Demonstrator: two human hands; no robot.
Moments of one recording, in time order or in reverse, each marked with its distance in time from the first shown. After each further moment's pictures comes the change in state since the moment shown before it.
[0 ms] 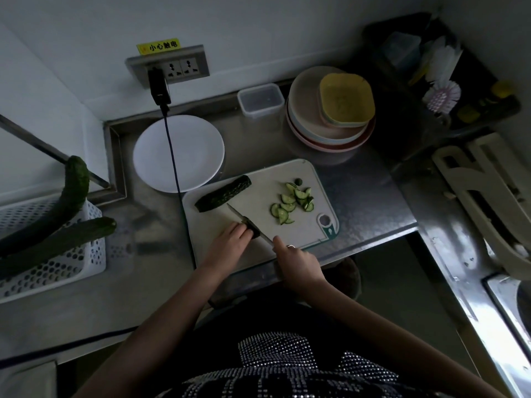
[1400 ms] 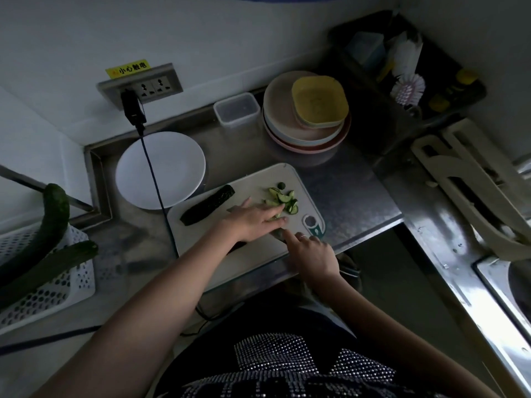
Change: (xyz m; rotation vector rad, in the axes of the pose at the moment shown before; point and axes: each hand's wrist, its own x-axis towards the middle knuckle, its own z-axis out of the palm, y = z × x) left_hand 0.117 0.045 -0.038 -0.106 -0.815 -0.120; right_hand -0.012 0.046 -0.021 -0.116 0.188 0.044
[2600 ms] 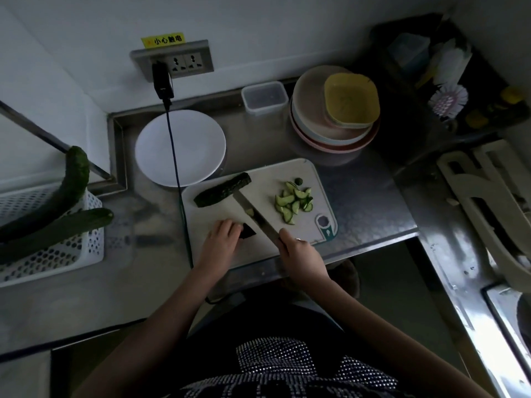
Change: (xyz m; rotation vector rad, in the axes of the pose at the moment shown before) left_hand -0.051 -0.068 0.117 0.036 0.770 -0.049; right_hand 0.010 -0.032 0.004 0.481 -0.090 0.052
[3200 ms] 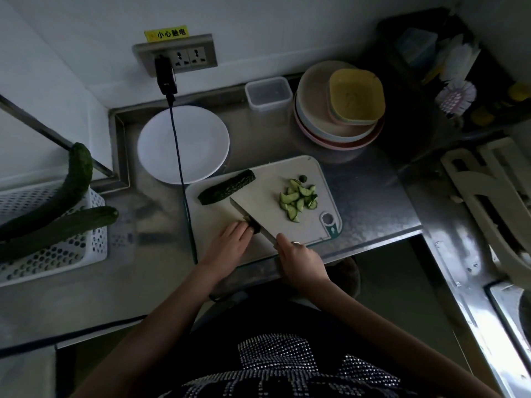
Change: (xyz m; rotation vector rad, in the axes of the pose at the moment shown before) left_hand 0.000 0.002 -0.008 0.107 -0.011 0.214; right_hand -0.003 -0.005 0.014 -0.175 -0.086 -0.048
